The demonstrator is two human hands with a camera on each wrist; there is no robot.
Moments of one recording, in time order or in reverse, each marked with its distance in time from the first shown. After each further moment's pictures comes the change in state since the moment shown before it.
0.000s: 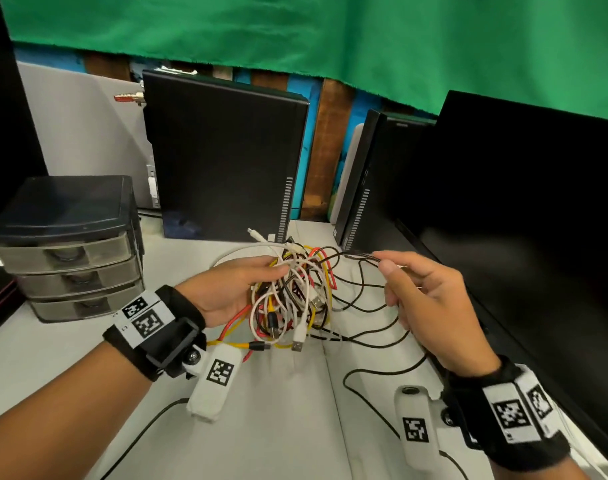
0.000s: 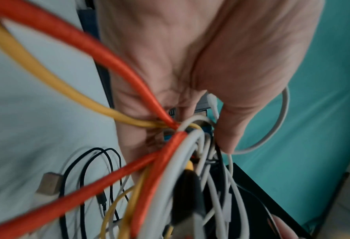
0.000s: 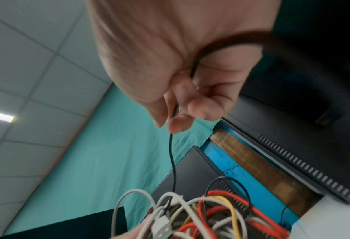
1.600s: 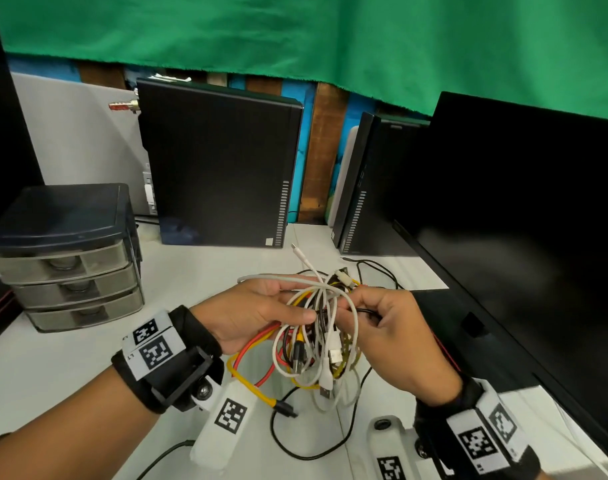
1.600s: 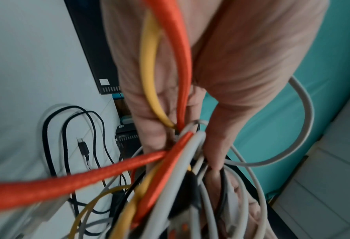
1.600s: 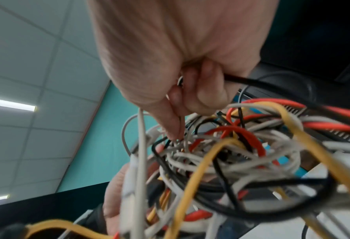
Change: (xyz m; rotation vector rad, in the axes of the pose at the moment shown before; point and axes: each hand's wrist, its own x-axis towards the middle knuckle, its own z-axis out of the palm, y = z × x) left_hand -0.014 -0.005 0.027 0.014 -0.238 0.018; right_hand -0.021 -0.005 0.034 0.062 -0.229 0.083
